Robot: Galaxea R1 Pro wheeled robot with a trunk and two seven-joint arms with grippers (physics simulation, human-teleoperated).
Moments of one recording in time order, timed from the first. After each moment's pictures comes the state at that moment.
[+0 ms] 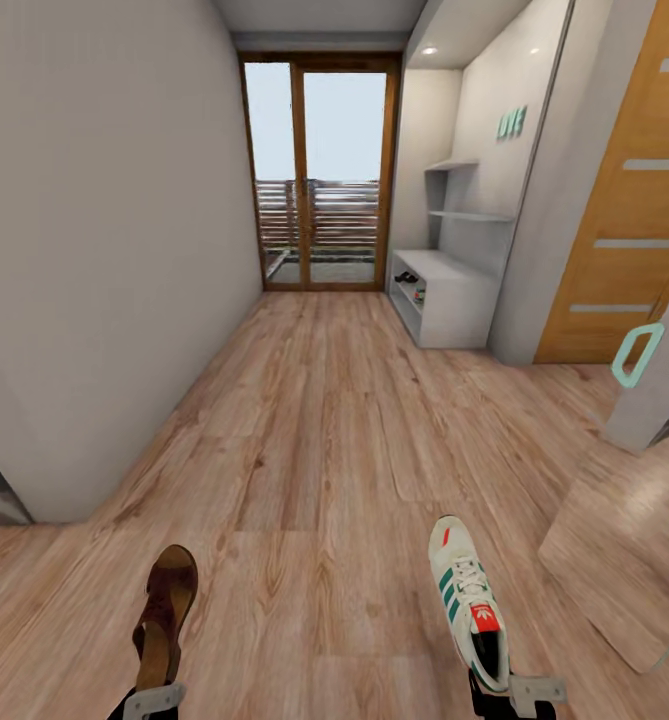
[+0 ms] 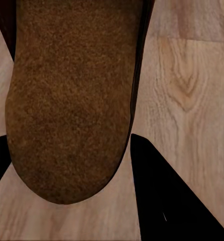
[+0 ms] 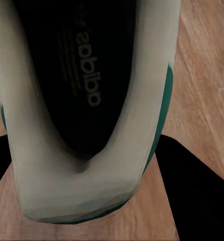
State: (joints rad) left arm -0.22 0.05 0.25 -0.35 -0.04 -0.57 -0.09; right arm -0.14 -0.06 -0.07 -0.59 0.04 -0.38 -0.04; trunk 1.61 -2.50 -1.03
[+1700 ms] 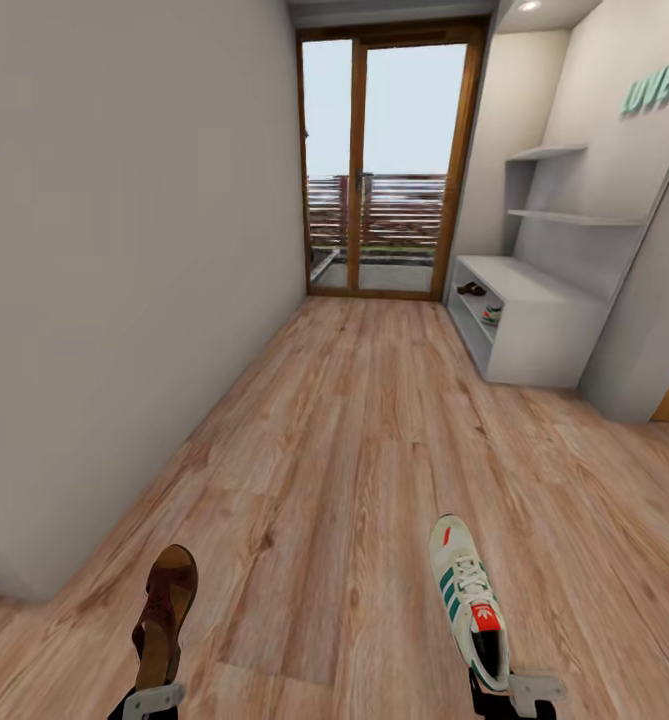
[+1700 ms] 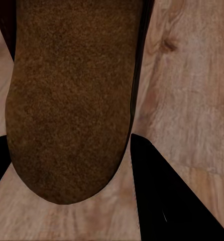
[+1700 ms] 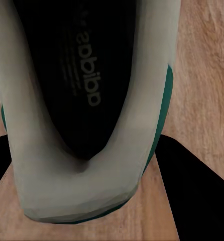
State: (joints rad) left arm -0.22 0.05 0.25 -0.35 -0.04 -0.57 -0.09; right arm -0.14 -0.06 -0.07 -0.59 0.04 -0.38 -0.03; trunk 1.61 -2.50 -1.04
